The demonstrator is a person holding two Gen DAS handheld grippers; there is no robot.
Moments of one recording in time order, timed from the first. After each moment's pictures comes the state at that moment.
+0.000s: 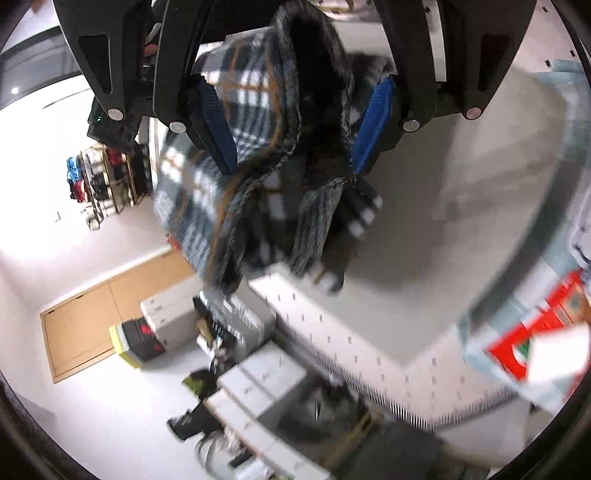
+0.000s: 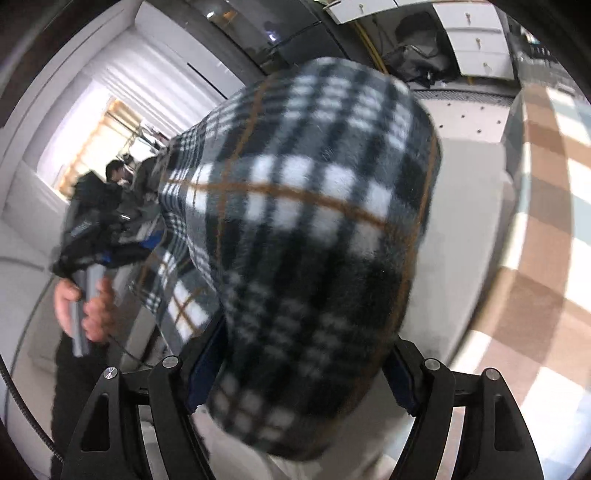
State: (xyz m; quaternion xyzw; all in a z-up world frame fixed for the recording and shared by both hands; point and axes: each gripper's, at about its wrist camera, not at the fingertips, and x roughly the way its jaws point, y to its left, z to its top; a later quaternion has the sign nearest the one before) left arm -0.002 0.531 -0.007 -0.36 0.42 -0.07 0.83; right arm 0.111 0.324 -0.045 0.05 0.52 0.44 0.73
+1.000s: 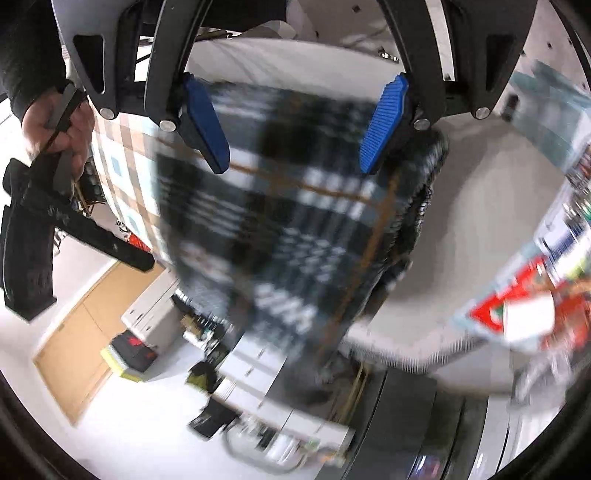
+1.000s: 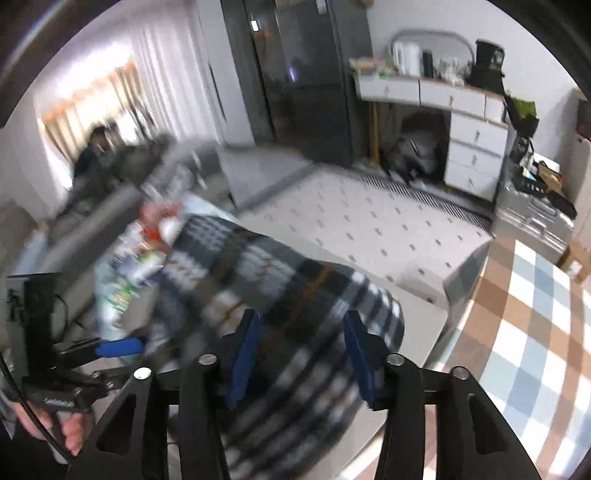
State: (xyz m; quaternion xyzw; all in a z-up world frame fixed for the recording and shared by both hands) left arm -0.051 0.484 -0.038 -0.23 0.37 0.01 0.90; right arm 0.109 0.346 0.048 -0.07 0.36 0.41 0.83
